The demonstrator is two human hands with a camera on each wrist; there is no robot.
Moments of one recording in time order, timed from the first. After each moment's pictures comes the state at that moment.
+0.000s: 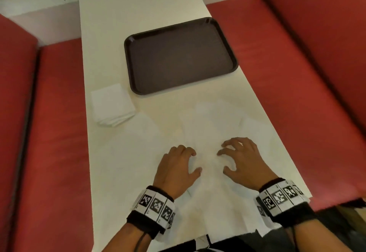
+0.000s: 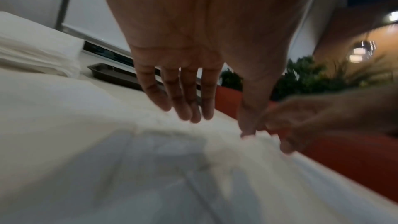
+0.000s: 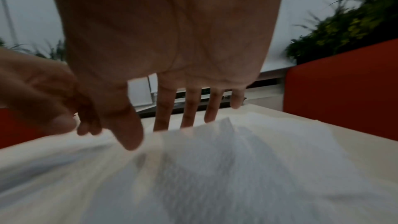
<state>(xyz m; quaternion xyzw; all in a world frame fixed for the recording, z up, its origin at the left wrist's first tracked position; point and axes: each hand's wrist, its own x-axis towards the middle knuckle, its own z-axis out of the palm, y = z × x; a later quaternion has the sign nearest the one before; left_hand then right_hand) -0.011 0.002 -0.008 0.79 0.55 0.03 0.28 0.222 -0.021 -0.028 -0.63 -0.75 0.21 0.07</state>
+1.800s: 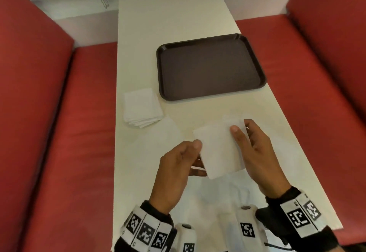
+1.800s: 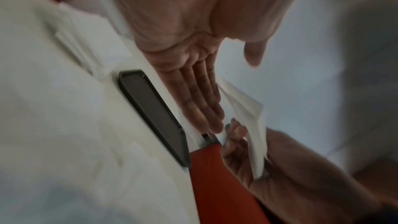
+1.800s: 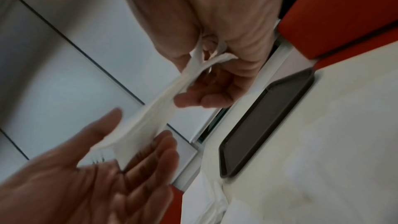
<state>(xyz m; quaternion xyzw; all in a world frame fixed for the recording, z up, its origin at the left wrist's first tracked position) -0.054 0.006 0.092 0.41 0.55 0.40 0.61 0.126 0.026 0.089 -0.59 -0.48 0.49 0.42</state>
